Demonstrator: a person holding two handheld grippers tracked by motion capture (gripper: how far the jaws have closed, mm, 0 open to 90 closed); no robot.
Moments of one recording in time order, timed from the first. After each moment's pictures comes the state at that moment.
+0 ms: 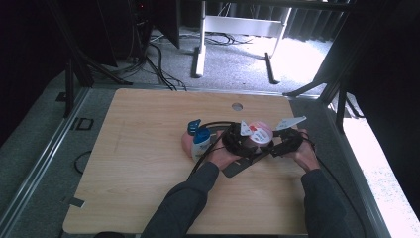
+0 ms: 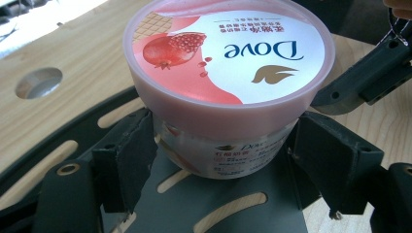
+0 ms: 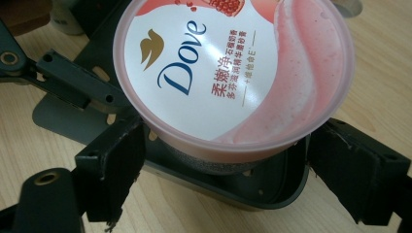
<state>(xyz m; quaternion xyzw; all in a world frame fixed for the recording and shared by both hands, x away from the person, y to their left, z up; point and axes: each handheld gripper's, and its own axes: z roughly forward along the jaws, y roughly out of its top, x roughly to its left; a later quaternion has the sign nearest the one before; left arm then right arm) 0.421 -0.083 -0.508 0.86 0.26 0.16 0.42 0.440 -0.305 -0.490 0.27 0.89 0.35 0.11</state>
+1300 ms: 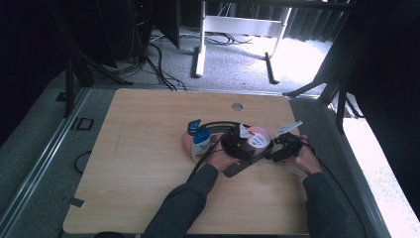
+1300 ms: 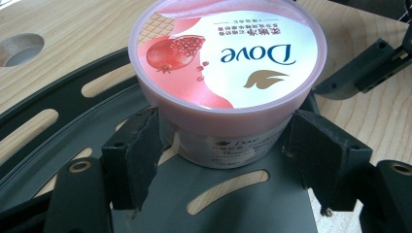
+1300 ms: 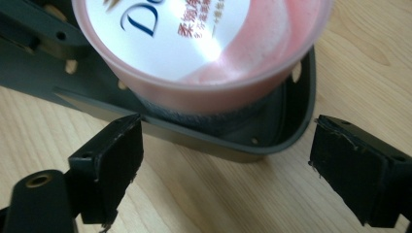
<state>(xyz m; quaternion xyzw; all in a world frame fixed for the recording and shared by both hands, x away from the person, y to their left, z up) 0.421 -0.082 -0.522 0.86 0.27 0.14 0.40 0.442 -0.314 -0.516 0.30 0.90 0.29 0.09</state>
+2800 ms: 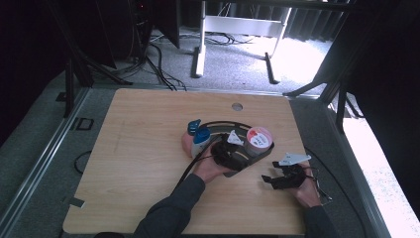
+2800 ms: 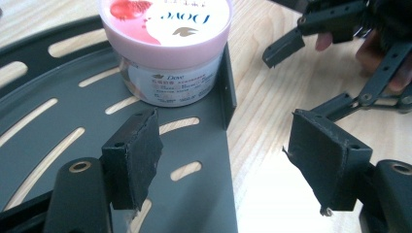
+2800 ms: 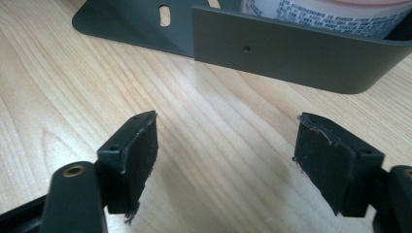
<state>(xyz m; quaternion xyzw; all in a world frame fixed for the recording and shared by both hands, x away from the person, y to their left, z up) 0.375 -0.042 -0.494 0.87 0.25 0.06 0.42 0.342 -0.315 -0.546 0.31 0.87 0.36 0.14</state>
